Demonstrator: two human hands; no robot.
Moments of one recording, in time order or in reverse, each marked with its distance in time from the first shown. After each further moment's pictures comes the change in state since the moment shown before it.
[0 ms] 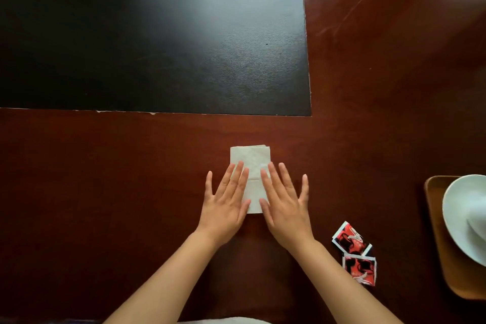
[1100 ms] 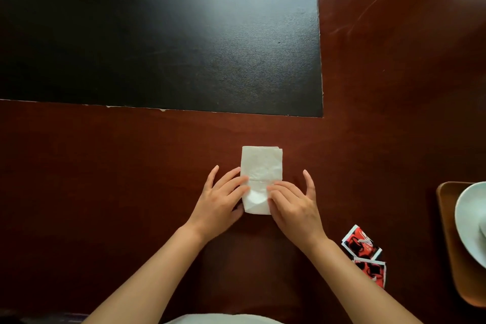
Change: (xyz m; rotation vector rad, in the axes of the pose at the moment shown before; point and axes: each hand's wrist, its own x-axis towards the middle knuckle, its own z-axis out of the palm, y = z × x) left_hand -0.001 -0.035 -0.014 -0.140 0.189 0.250; right_hand 0.006 0.005 -0.002 0.022 0.235 -0.250
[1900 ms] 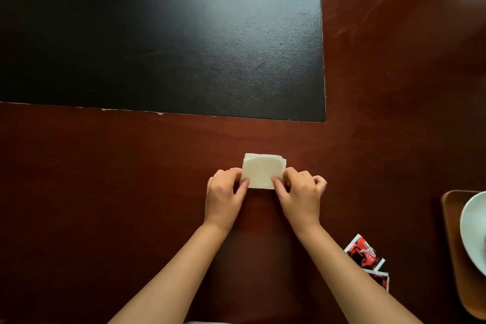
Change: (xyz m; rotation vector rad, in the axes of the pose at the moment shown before) left_hand 0.040 0.018 0.000 -0.323 0.242 -0.535; right_hand 0.045 0.003 0.006 0.080 -0.010 0.561
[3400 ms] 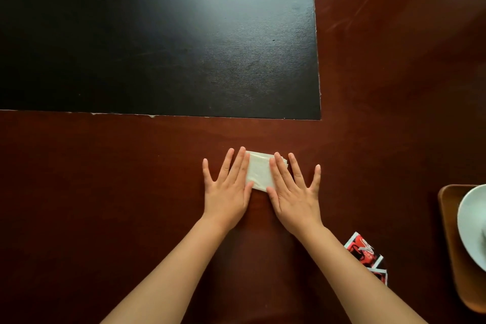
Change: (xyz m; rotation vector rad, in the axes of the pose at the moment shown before) left_hand 0.010 -0.010 0.017 0.582 -0.362 0.139; right_hand -0.005 0.021 0.007 -0.392 -0.292 -0.245
